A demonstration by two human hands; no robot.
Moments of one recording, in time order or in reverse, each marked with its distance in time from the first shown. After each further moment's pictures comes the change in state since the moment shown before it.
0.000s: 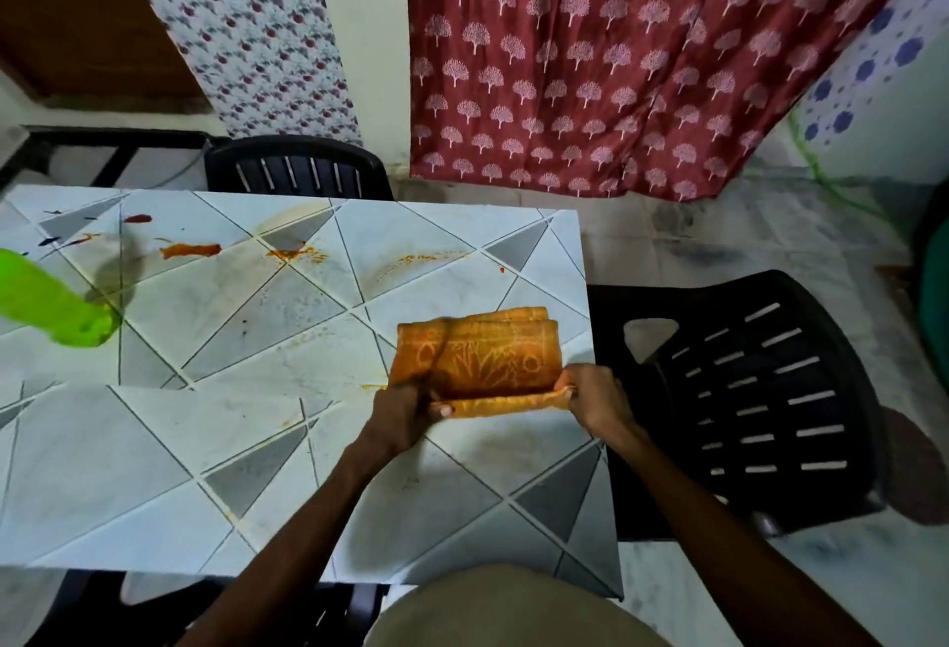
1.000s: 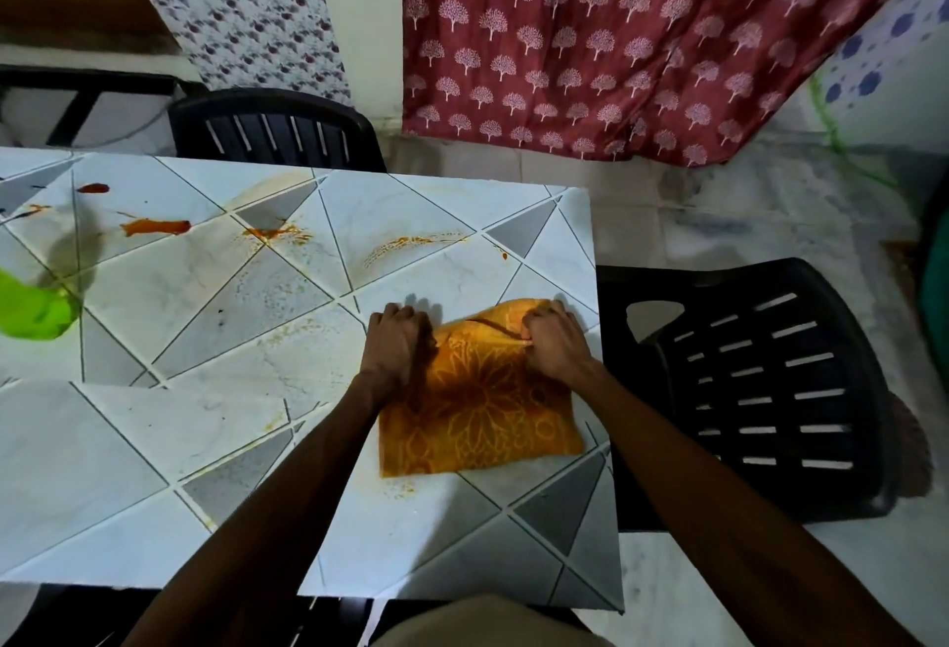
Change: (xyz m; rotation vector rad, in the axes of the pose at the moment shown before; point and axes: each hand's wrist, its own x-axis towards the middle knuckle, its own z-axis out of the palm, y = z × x) left_hand 0.106 -0.016 -0.017 0.489 0.142 0.080; right_hand 0.099 -0.048 0.010 -0.344 -0.122 -0.263
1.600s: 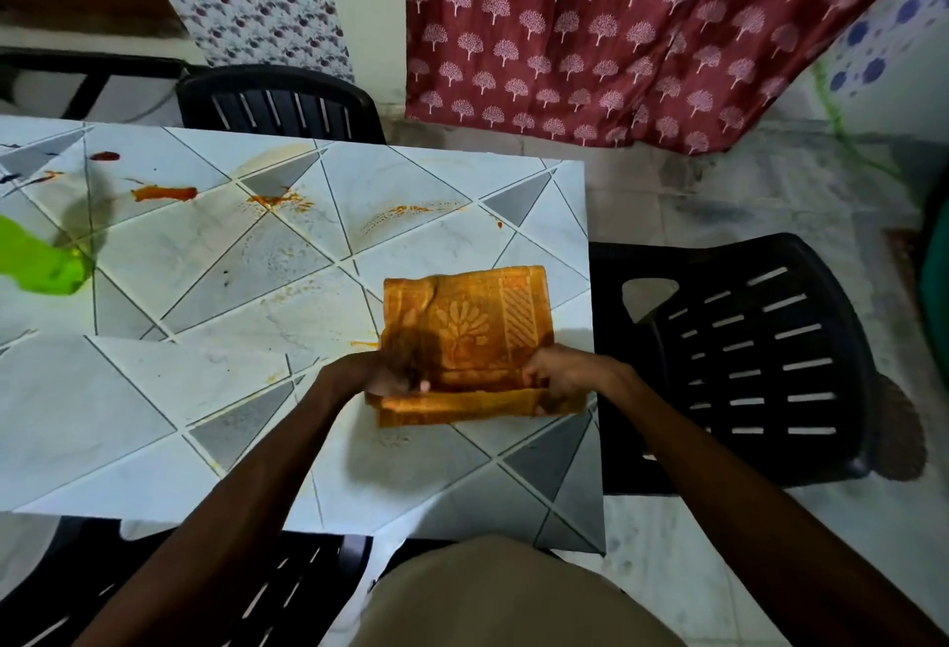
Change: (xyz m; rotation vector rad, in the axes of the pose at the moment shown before) left_hand -0.072 0.007 -0.014 -0.363 -0.837 0.032; right_hand -0.081 0.012 0.006 0.100 -0.596 -0.203
